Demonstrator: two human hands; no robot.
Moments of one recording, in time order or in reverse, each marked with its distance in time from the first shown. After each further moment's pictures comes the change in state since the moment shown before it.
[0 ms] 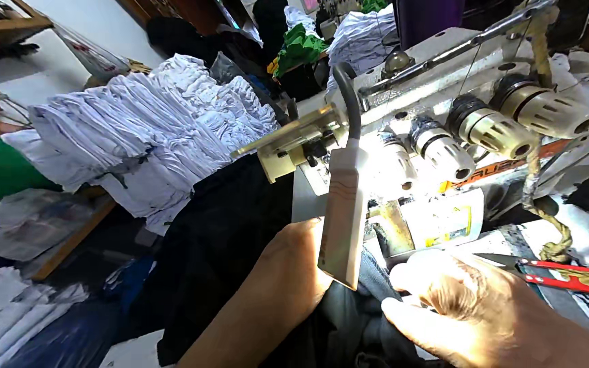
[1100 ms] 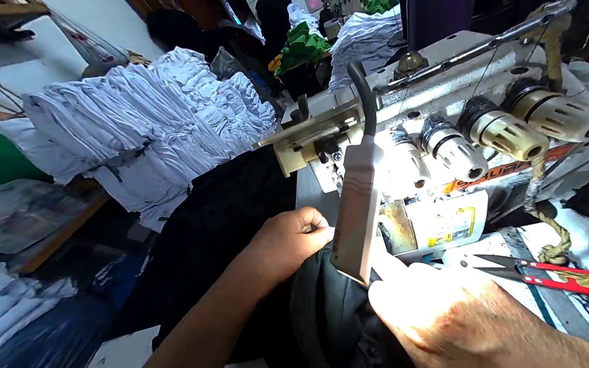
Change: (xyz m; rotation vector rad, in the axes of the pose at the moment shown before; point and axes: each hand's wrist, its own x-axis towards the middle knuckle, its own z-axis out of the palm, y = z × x) left_hand 0.015 -0.009 -0.019 -0.213 -0.218 -0.425; right_hand 0.031 -0.034 -0.001 -0.111 -0.222 0.224
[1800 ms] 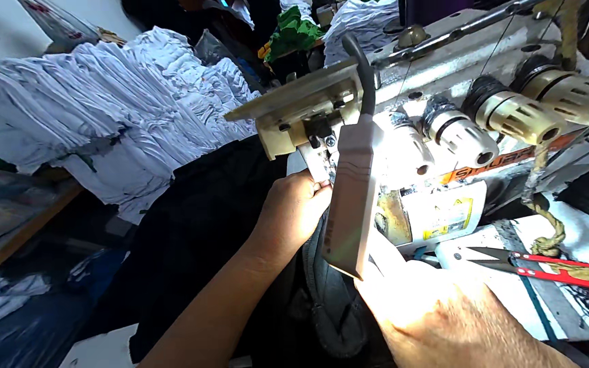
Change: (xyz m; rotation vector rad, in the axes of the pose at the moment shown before) left_hand 0.044 -0.010 0.034 -0.054 0.376 0.345; right_hand 0.006 -0.020 0.017 -0.067 0.106 0.224
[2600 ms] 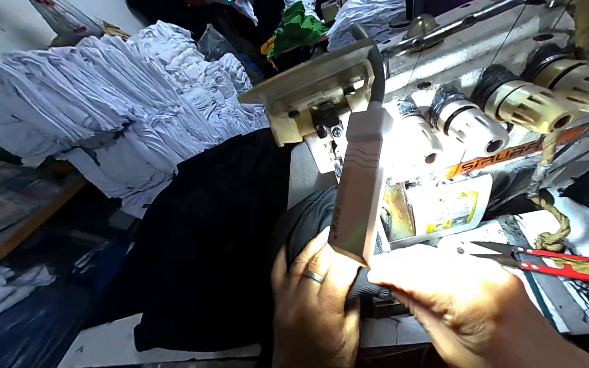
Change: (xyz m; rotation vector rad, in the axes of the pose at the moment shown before) left_hand -0.113 0.048 0.024 0.149 0.354 0.110; right_hand -0.012 0.034 -0.002 0.389 0.089 -0.120
